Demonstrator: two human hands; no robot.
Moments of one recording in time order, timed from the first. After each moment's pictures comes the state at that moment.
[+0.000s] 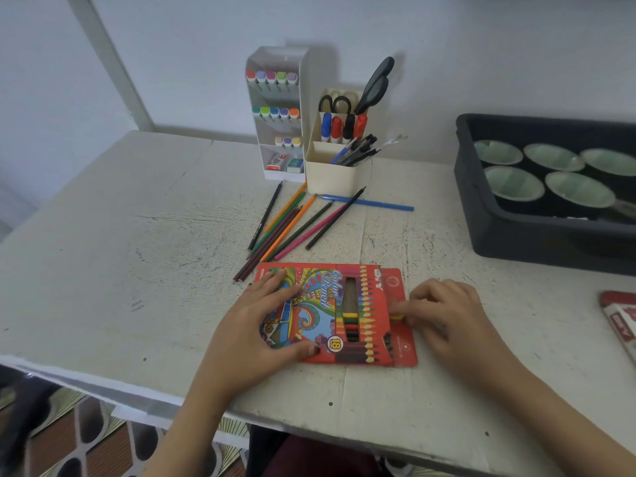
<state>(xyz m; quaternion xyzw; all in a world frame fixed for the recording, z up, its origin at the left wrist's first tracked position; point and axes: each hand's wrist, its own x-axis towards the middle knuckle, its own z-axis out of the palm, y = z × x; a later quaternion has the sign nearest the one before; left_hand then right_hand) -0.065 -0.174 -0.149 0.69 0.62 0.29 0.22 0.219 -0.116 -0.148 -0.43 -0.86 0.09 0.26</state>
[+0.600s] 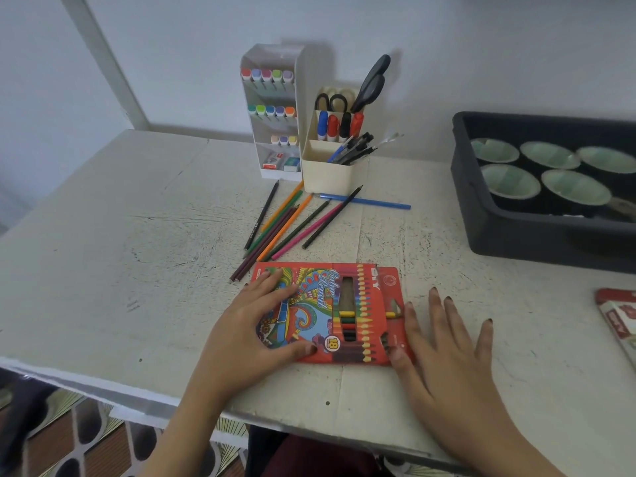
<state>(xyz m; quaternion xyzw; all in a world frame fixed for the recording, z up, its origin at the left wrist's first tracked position) -0.064 -0.175 -0.149 0.69 0.63 0.28 0.22 0.193 -0.180 -0.137 -0.64 -0.75 0.16 -0.02</state>
